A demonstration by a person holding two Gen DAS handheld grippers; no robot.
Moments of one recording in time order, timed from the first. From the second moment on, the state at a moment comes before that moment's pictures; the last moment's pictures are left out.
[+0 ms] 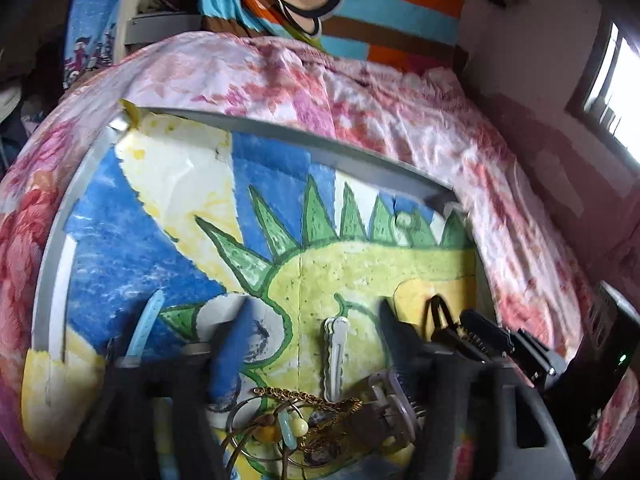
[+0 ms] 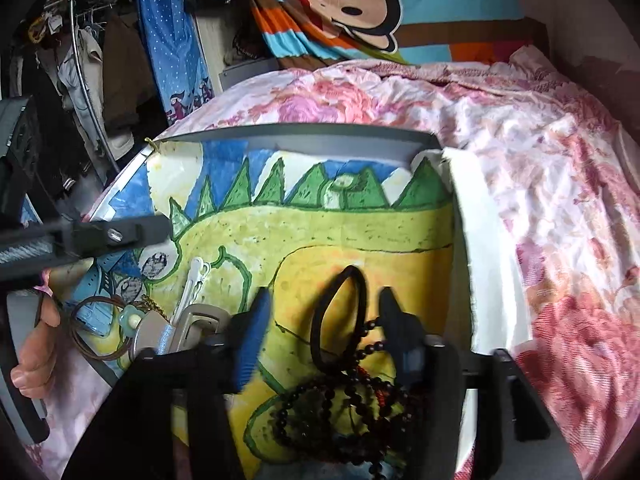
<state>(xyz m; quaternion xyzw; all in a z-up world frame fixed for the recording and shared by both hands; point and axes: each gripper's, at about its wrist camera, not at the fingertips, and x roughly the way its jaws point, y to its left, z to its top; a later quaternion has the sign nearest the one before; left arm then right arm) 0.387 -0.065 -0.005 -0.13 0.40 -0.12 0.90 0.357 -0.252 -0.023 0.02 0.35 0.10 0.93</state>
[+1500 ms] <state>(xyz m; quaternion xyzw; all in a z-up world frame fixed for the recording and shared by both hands) 0.071 -0.003 0.094 -0.05 0.17 -0.04 0.98 0.039 -0.218 0.082 0.01 0.13 0.08 0.99</state>
